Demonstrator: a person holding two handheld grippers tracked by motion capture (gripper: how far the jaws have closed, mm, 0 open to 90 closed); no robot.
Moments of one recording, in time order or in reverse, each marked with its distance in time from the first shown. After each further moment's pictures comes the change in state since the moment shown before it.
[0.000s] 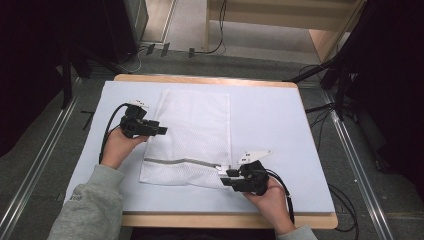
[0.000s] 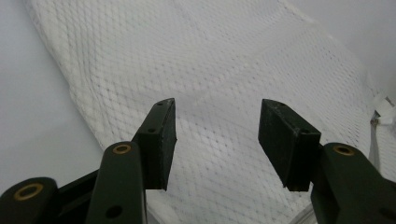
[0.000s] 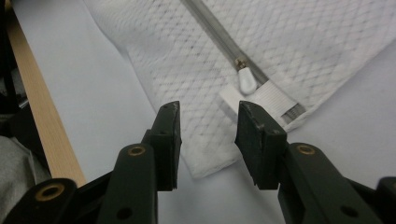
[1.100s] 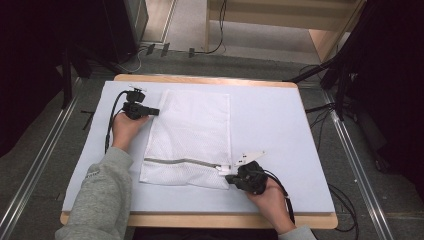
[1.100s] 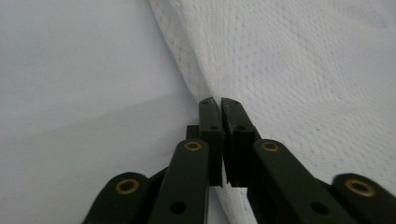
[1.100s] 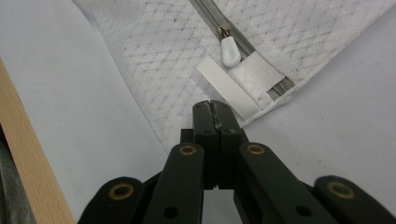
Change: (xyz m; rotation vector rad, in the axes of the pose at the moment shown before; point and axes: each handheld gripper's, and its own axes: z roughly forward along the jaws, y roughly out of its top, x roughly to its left) left arm 0.081 0.029 0.046 -0.009 0.088 -0.195; right arm -0.004 -0.003 0.009 0.097 -0.063 -0.016
